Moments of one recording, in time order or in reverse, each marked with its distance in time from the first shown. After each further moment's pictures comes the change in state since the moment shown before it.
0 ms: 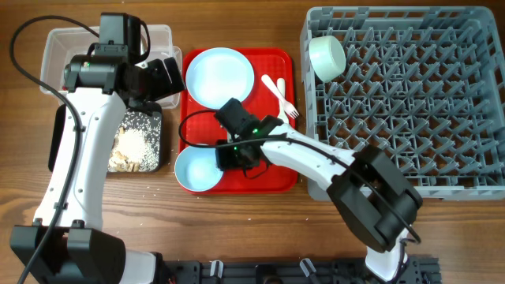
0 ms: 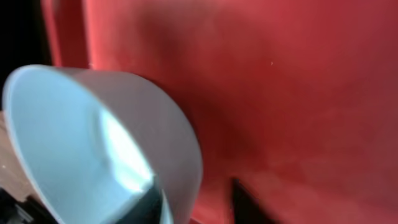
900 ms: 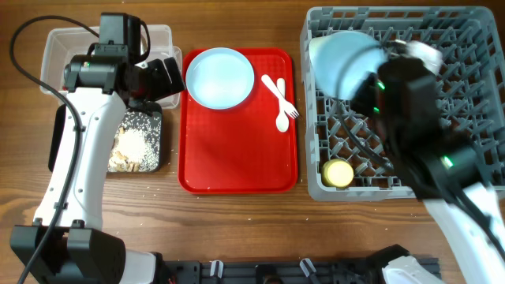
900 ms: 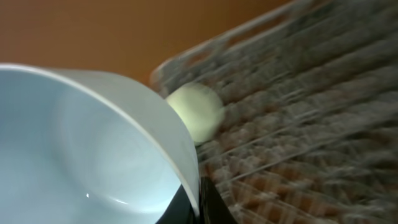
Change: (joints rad) left arm 0.000 0.000 0.000 0.000 0.000 0.000; right arm -0.433 -0.834 0.048 -0.326 0.781 -0.075
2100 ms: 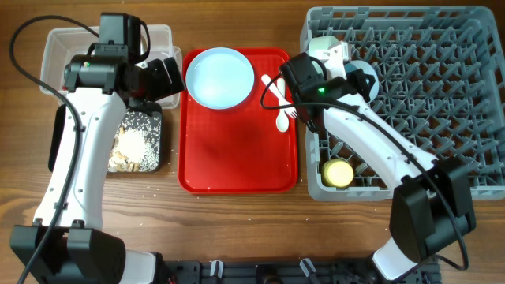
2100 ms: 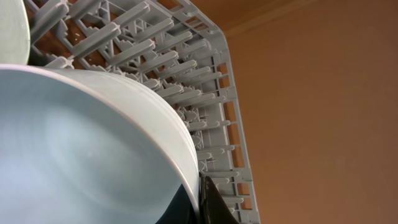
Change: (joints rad) left arm 0.000 0.000 0.000 0.000 -0.003 0.000; right arm 0.112 0.633 -0.002 0.037 0.762 -0.521
